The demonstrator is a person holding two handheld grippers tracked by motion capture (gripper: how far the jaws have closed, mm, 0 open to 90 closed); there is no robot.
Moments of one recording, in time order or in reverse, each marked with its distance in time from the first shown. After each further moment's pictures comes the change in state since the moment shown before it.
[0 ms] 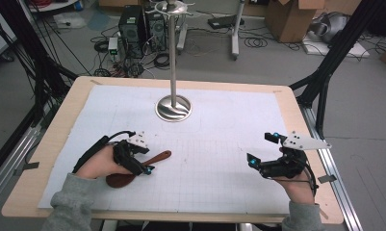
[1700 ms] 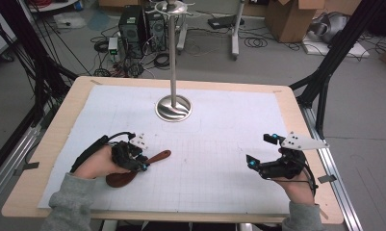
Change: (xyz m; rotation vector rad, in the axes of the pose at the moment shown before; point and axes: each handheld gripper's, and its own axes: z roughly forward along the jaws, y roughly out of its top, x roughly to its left) left arm -0.007 0.003 -0.007 0.113 0.040 -0.014; right arm 0.000 -0.002 0.002 0.019 0.017 -0.003
